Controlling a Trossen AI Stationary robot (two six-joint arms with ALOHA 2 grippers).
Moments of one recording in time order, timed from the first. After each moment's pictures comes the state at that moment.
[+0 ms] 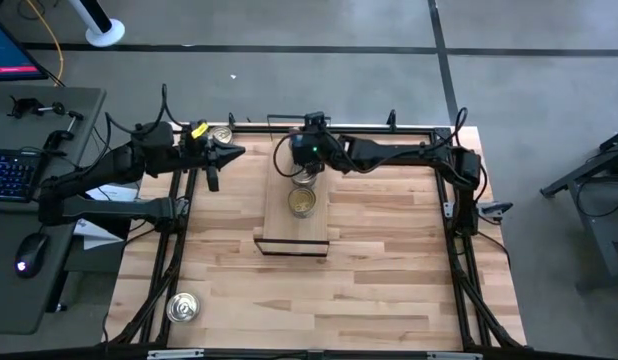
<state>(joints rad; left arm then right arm) 0.28 0.74 0.96 -0.42 -0.04 -0.12 -0.24 1.94 1.56 -0.20 0.56 -0.88</state>
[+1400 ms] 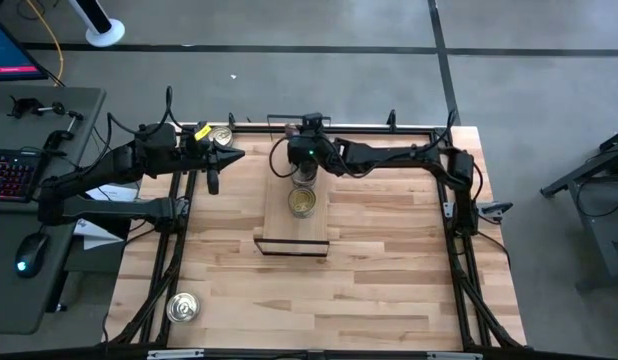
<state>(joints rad) 0.28 0.74 0.96 -0.47 -0.04 -0.07 -0.23 2.00 1.56 -0.09 0.62 -0.86</state>
